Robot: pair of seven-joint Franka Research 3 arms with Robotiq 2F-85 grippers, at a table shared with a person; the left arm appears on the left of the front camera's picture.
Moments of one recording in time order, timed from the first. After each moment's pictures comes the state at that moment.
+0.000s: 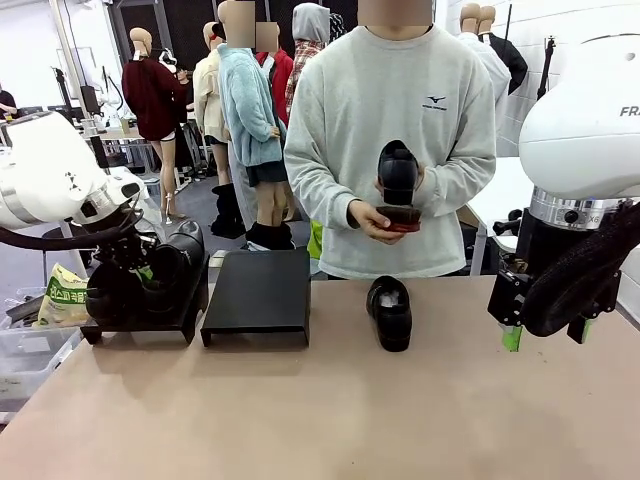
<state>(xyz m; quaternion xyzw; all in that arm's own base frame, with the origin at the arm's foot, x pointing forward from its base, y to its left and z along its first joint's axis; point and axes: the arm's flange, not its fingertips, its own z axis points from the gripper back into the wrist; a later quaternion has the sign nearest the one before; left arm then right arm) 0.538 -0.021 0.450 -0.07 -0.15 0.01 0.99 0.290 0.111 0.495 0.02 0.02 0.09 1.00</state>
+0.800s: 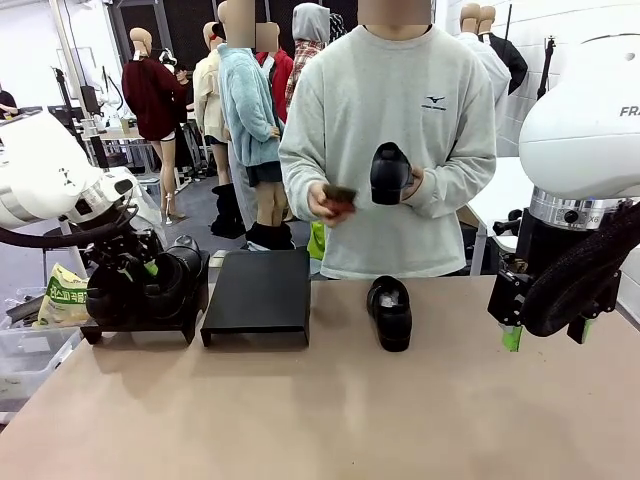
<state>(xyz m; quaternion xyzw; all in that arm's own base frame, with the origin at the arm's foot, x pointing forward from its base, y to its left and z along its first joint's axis) 0.540 -0.010 0.456 -0.09 -0.15 0.03 0.98 0.290 0.111 0.495 0.02 0.02 0.09 1.00</state>
